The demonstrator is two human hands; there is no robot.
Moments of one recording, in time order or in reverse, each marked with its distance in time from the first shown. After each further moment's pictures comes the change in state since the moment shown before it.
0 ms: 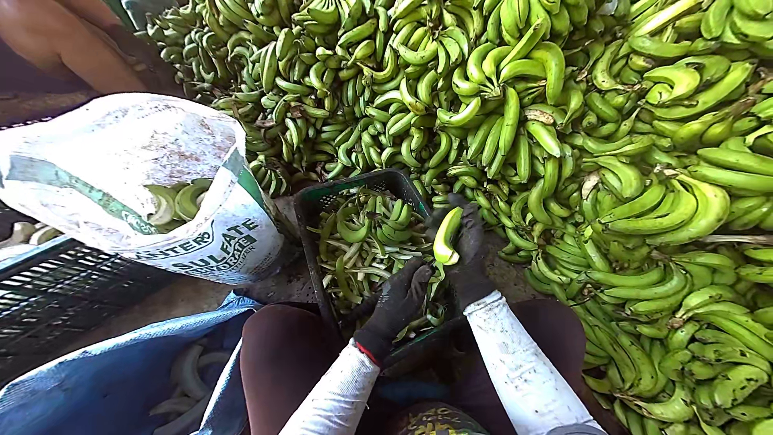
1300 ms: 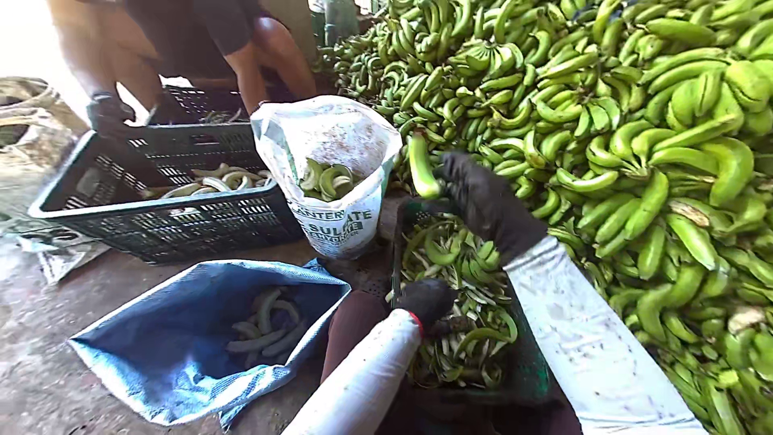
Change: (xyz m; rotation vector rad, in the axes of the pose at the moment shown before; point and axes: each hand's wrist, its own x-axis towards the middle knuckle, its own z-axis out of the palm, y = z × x) left_hand 0.013 -0.007 -0.106 0.610 -0.269 -0.662; right_hand 0.052 -0.044 0.220 -0.466 -0.776 0.230
